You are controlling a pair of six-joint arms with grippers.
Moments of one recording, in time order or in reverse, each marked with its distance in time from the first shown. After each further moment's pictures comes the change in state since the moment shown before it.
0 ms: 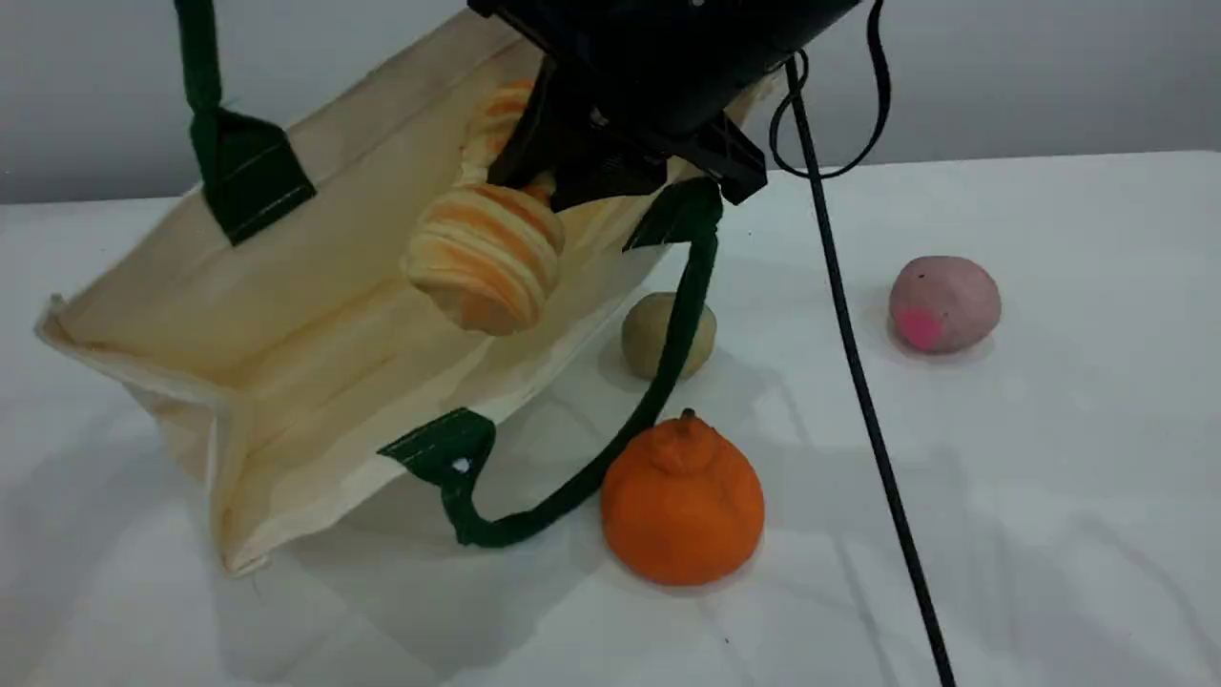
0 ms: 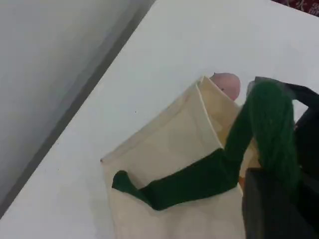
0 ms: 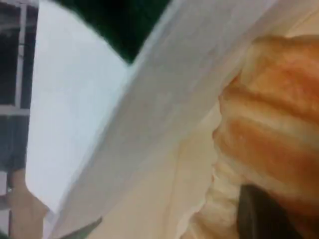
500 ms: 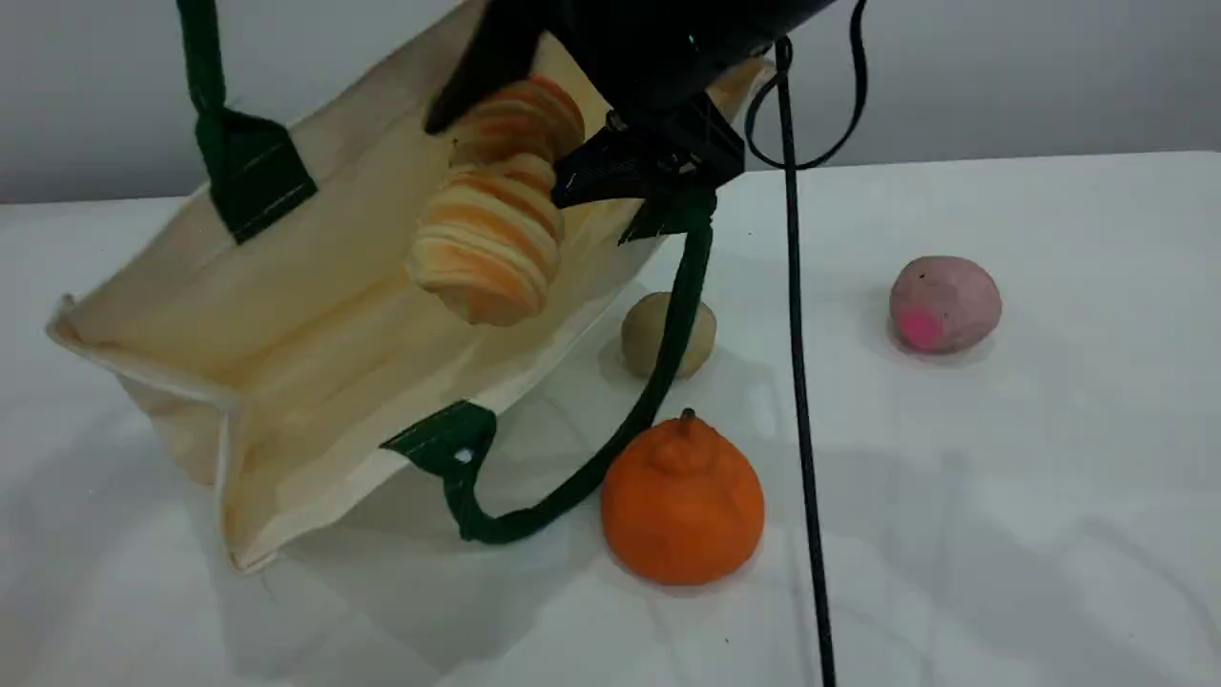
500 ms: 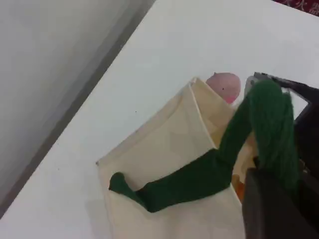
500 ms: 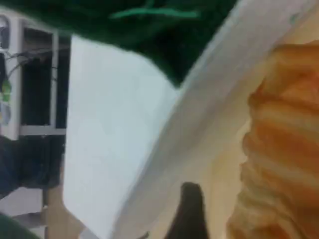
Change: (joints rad) left arm 0.000 0.000 0.000 0.001 0.000 0.000; right arm 0.000 -0.001 0.000 0.175 -0.005 -0.087
